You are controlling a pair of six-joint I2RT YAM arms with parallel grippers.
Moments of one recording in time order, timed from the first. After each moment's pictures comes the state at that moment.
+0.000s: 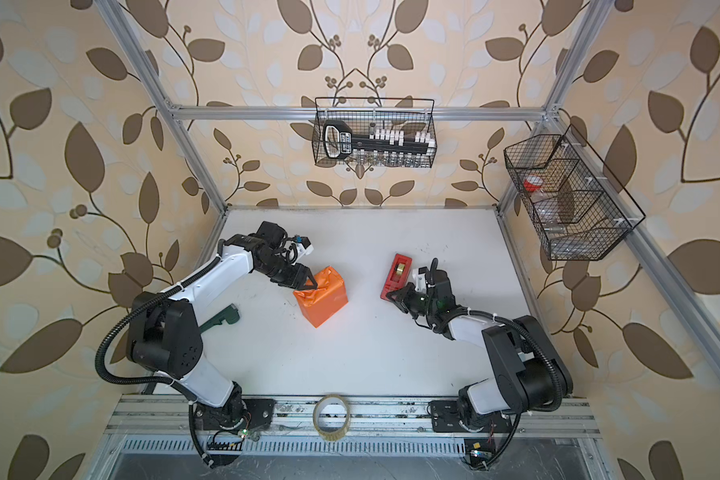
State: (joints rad) left arm -0.22 1.63 1.27 -0.91 0.52 0.07; right arm 0.29 1.46 0.47 0.41 -0.55 1.07
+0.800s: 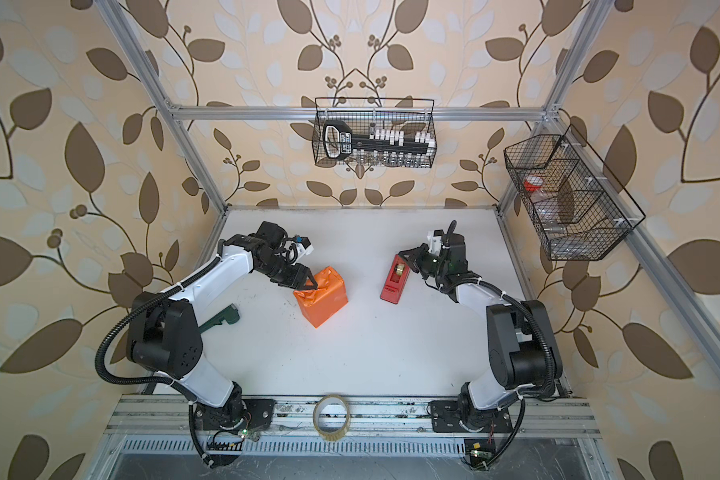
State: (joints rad) left arm -0.22 1.63 1.27 -0.91 0.52 0.07; right arm 0.10 1.57 0.88 0.25 -0.63 1.02
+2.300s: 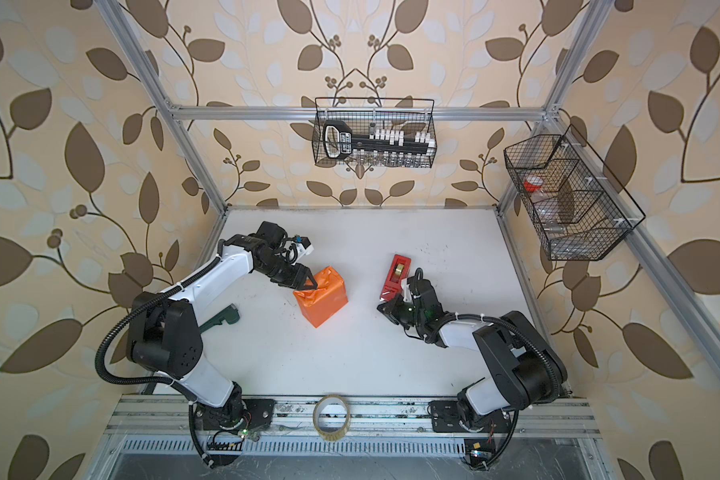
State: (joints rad) left arm -0.22 1.63 1.27 -0.91 0.52 0.07; right arm 0.42 1.50 0.43 0.42 -0.42 1.07
